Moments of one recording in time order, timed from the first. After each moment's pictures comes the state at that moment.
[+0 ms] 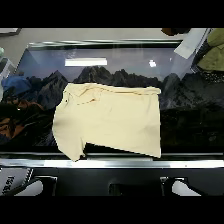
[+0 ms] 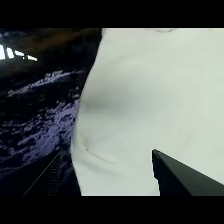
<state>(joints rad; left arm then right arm) 0.34 -1.23 1.05 1.20 -1.28 -1.54 -0.56 -1.30 0.83 2.21 -1.38 -1.88</state>
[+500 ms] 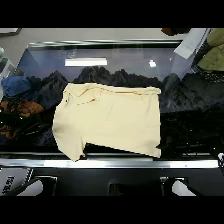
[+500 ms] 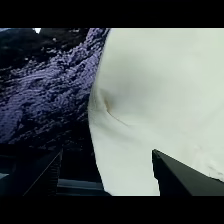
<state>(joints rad) 0.36 -1.19 0.94 1.22 -1.32 -1.53 -0.57 -1.24 0.48 2.20 -1.32 -1.98</state>
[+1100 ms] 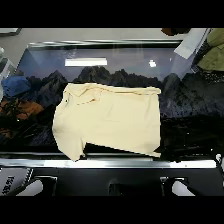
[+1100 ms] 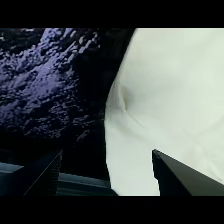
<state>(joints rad) 0.44 -1.18 0.91 1.21 -1.33 -1.55 -0.53 -1.24 0.44 2.16 -1.34 -1.92</state>
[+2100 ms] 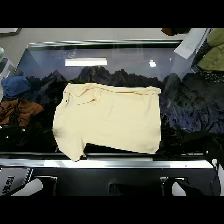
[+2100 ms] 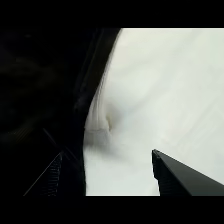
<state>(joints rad) 0.59 -1.22 0.65 0.85 -1.15 -1.15 -0.36 -1.04 0.44 2.10 -1.27 -1.84</state>
